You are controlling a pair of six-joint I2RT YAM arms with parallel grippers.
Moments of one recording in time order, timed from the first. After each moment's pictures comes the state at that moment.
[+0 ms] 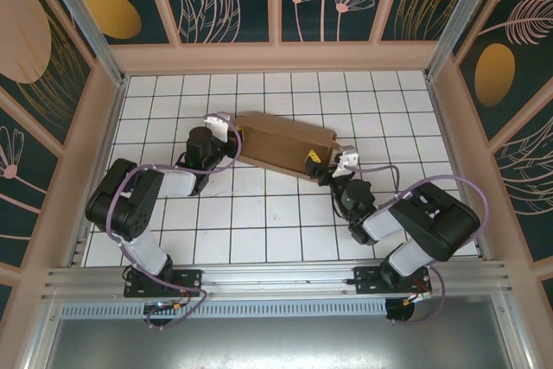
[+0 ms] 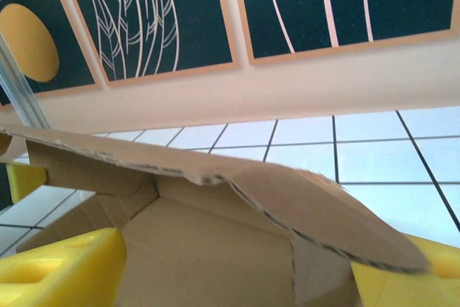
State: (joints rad) left arm -0.38 1.72 0.65 0.78 0.18 -0.19; right arm 0.71 1.52 0.17 1.38 0.38 0.19
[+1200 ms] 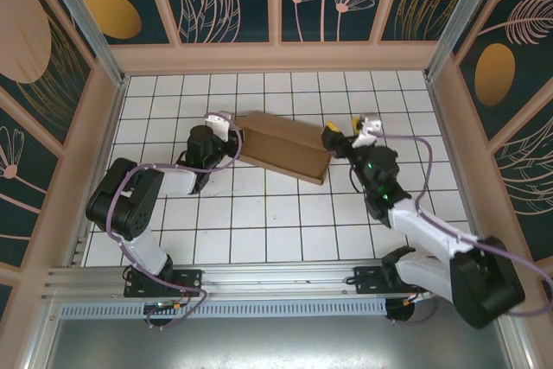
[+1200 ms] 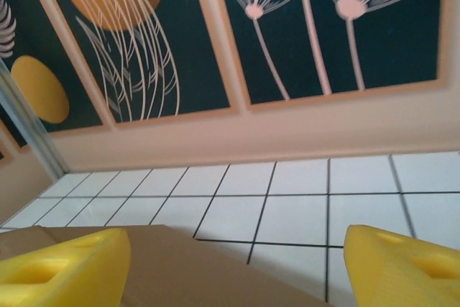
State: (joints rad) left arm -0.38 1.72 0.67 0.74 0.19 -0.19; right arm 0.48 1.12 0.48 0.64 0.11 0.26
